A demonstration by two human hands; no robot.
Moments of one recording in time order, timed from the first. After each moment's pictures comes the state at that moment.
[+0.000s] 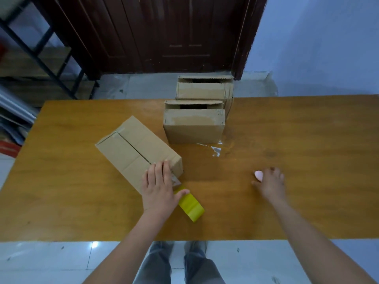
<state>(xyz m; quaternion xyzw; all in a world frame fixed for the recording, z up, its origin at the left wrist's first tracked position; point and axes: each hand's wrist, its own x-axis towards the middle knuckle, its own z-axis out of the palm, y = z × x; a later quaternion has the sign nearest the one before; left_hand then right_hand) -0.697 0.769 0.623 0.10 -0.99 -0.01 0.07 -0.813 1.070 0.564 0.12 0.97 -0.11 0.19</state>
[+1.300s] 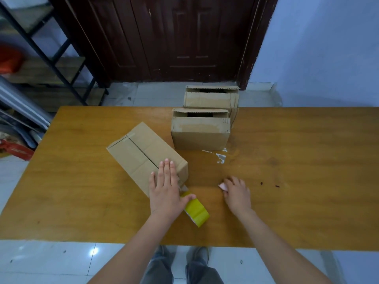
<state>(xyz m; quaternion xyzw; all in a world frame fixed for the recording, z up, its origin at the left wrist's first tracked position) -0.700 0.771 0.626 0.13 -0.99 -0.03 0.00 -0.773 0.975 0.571 -0.09 0.97 -0.10 0.19</state>
